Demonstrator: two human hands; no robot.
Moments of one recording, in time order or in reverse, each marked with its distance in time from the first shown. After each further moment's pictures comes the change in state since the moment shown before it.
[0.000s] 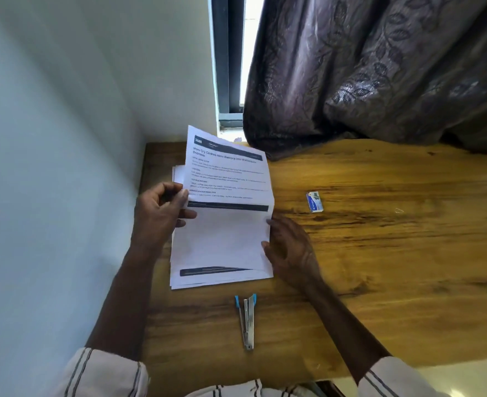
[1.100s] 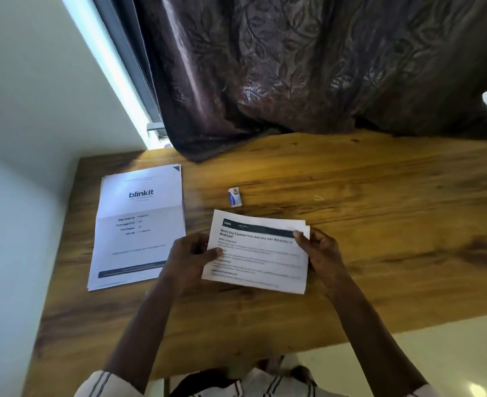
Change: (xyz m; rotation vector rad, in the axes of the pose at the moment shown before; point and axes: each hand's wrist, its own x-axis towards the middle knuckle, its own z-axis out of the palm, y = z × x) left_hand -0.105 -0.020 0.200 0.103 -0.340 -0.288; right_hand -0.066 0.127 -0.176 0.850 0.088 0.827
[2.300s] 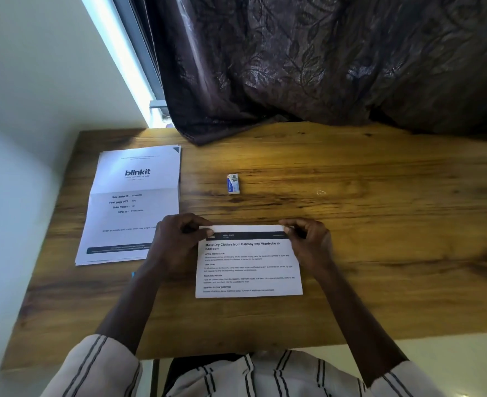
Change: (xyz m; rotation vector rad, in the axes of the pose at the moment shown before) left_hand 0.021 -0.014 -0.002 0.351 0.211 0.226; right_hand 0.033 0.011 0.002 -0.522 -0.013 -0.407
